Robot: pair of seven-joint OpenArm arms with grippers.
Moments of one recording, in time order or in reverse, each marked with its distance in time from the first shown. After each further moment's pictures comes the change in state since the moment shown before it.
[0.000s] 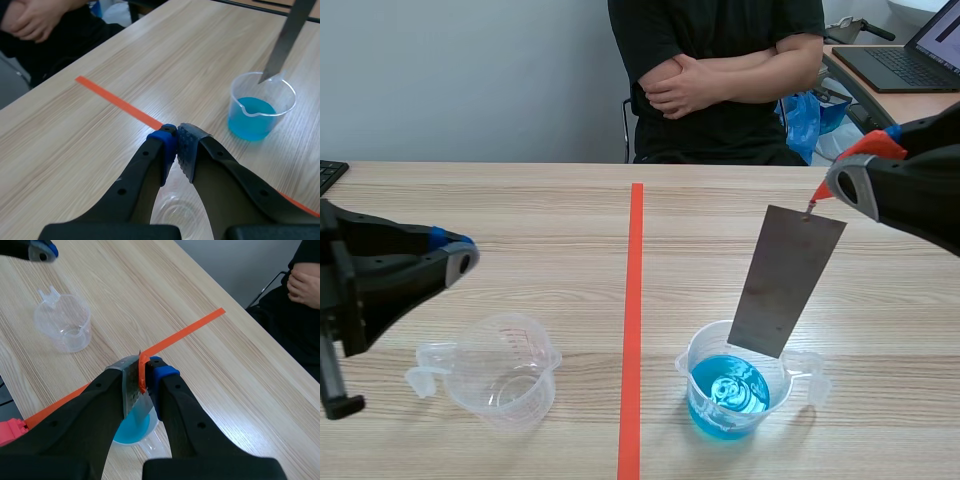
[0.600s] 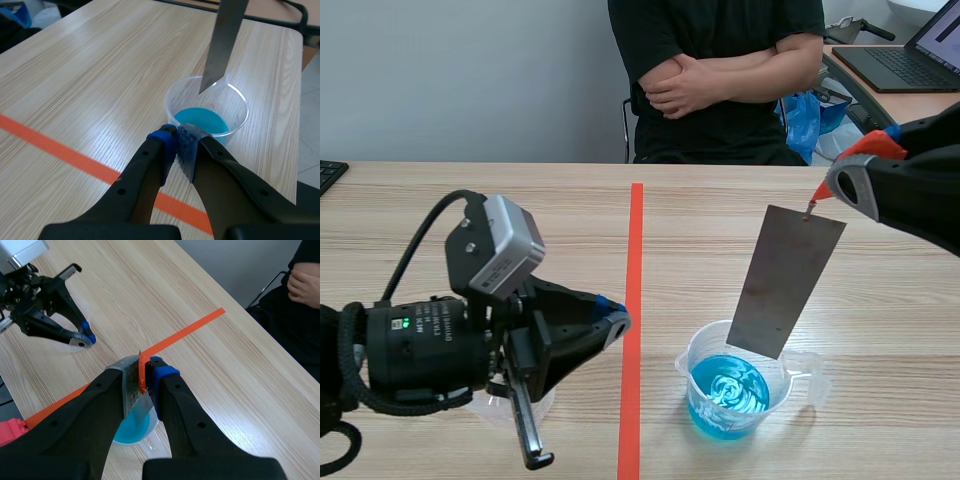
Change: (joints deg) left arm -15.8 9.2 24.5 -16.3 13.3 0.0 -6.6; right arm 0.0 0.0 0.0 0.0 0.0 0.0 0.0
